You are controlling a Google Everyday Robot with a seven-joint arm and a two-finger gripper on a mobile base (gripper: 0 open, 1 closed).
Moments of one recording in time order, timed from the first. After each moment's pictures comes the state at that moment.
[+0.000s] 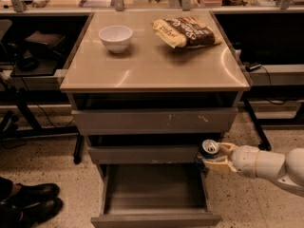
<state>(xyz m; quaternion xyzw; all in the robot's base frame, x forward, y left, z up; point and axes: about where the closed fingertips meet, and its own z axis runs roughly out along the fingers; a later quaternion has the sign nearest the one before) 0.507 -0.215 0.605 -0.40 0.74 0.25 0.48</state>
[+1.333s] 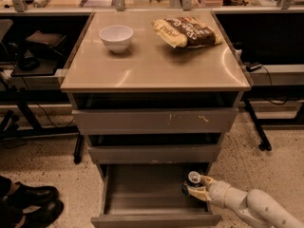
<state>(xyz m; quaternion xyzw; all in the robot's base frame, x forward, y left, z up) 0.510 -0.196 0.368 -0.31 0.78 0.26 0.47</state>
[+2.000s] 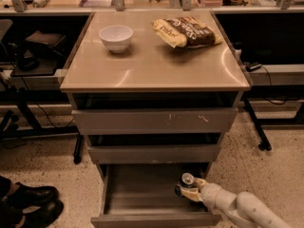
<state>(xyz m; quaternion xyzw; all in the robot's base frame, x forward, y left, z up) 0.521 -0.175 0.332 -0.29 0.78 0.28 0.47</state>
